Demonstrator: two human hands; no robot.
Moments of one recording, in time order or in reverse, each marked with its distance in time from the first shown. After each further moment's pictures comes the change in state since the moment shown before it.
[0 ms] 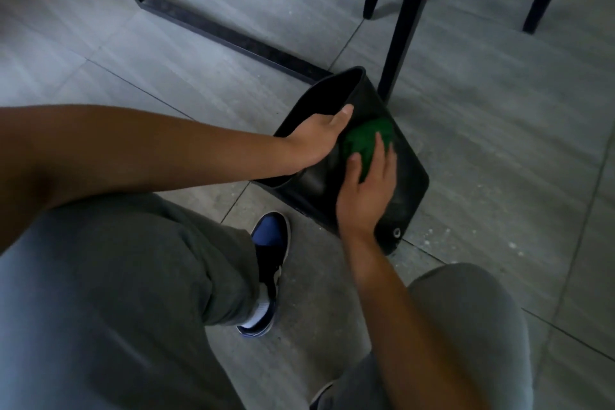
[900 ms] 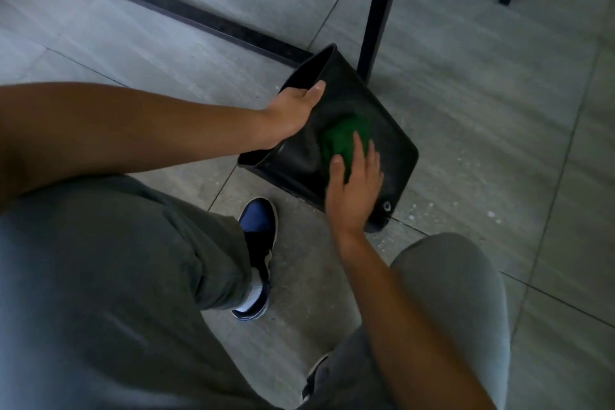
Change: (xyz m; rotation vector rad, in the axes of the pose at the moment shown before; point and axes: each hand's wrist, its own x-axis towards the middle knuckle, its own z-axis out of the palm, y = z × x) left_hand 0.025 -0.014 -0.010 -0.014 -0.016 -0.071; right_hand -0.023 0.028 -0.008 -0.119 -0.088 0.051
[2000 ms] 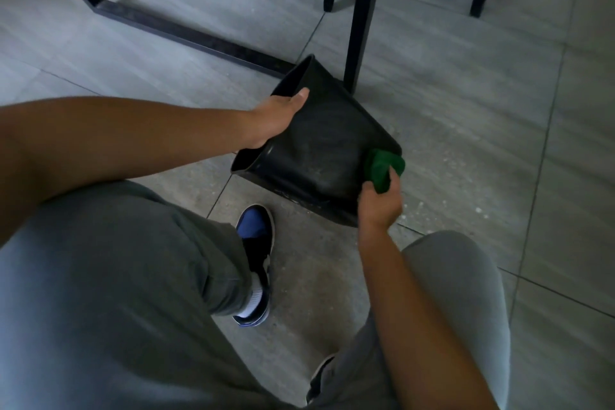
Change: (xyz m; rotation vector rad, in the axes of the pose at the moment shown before) left_hand 0.005 -0.004 -0.016 -0.056 -0.096 -0.121; right_hand 0.012 0.036 -0.043 0.263 0.130 0.535
